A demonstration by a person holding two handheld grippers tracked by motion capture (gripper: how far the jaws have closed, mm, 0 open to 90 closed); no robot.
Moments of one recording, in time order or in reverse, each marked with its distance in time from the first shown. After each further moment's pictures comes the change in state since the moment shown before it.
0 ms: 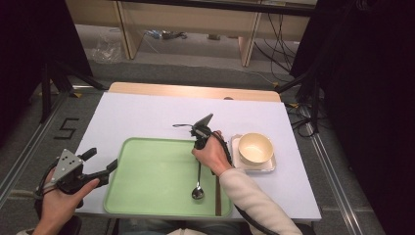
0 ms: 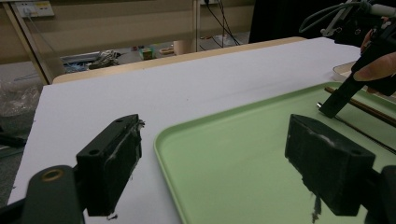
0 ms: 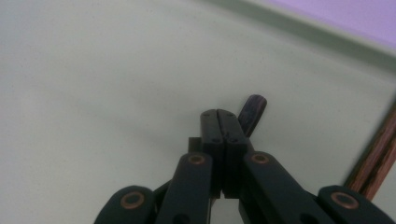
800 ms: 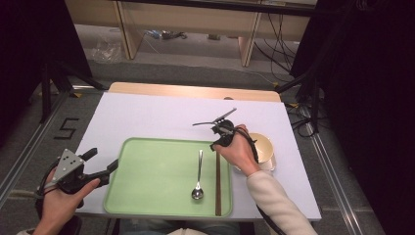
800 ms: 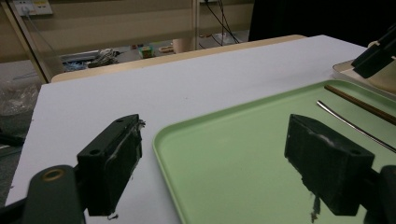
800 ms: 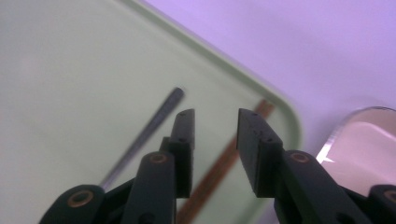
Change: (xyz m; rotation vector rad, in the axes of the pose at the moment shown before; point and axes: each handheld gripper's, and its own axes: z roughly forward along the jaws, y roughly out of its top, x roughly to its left) left arm 0.000 0.000 0.001 0.009 -0.003 0.003; right arm -0.050 -0.027 -0.060 -0.190 -0.031 -0.224
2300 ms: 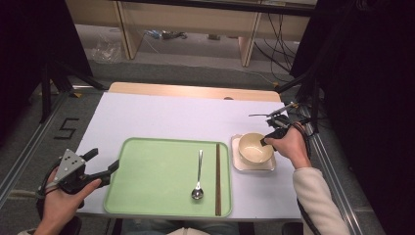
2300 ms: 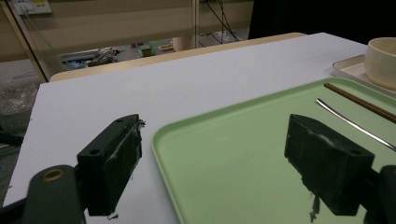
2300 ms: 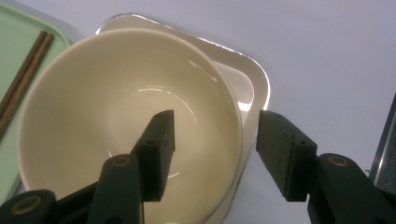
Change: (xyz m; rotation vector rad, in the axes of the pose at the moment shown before) left arm -0.002 0.001 0.001 0.002 -0.002 0.006; right arm -0.128 -0.056 -0.056 0.080 -0.162 0.212
